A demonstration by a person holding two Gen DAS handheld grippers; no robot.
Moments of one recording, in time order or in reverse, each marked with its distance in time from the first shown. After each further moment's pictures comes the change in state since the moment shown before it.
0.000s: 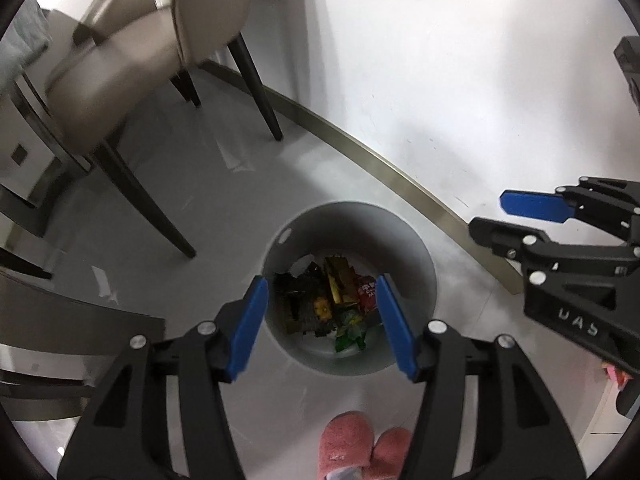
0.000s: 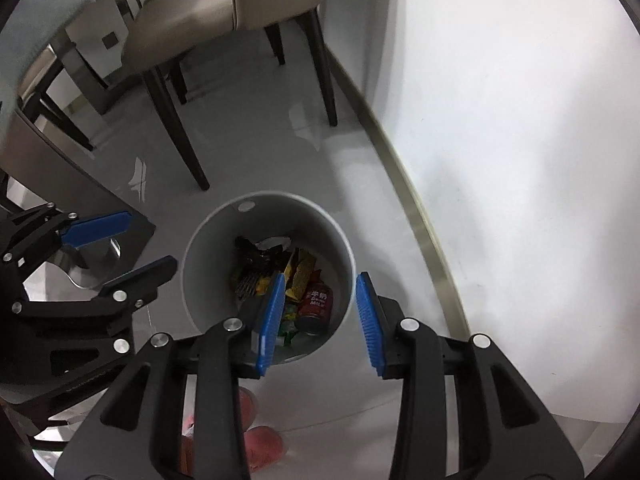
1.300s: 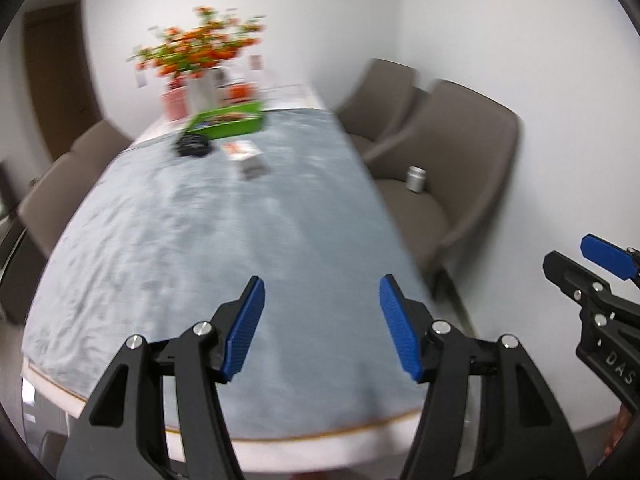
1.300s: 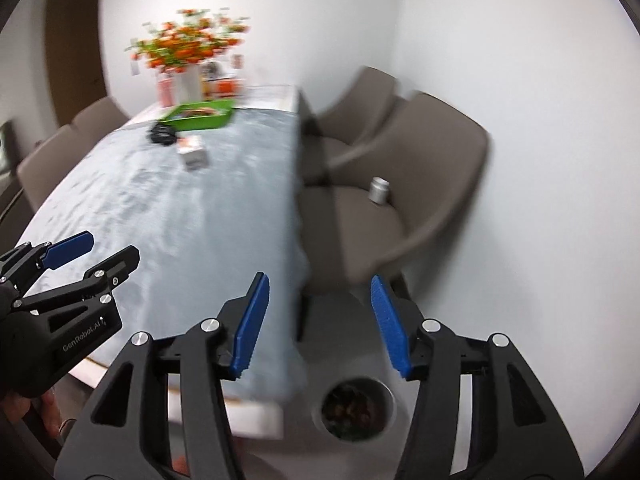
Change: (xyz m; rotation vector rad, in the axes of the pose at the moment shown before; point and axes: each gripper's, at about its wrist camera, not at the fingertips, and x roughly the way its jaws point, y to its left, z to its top) left arm -0.485 0.190 0.024 -0.534 -0.367 0.457; right arm -0.420 0.223 0.160 -0.255 -0.451 0.119
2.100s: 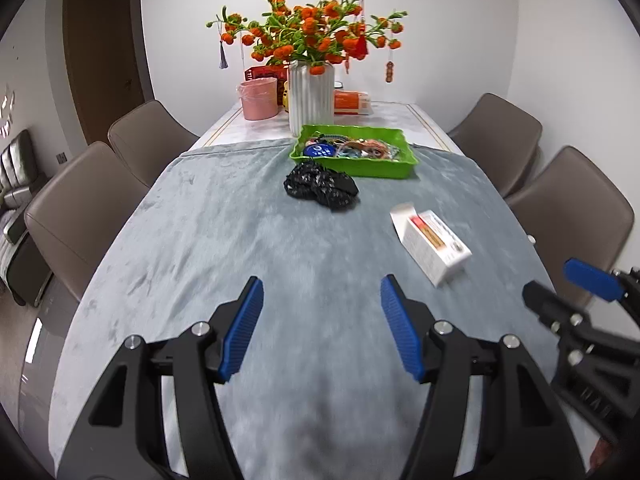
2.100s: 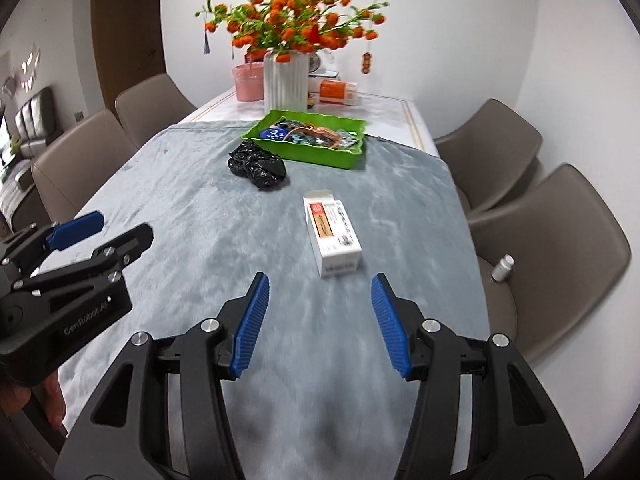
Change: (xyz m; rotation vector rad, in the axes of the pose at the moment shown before) left arm 0.154 0.259 0.143 -0.136 -0.007 0.105; right arm 0.190 0.240 0.188 -0.152 0.030 0.165
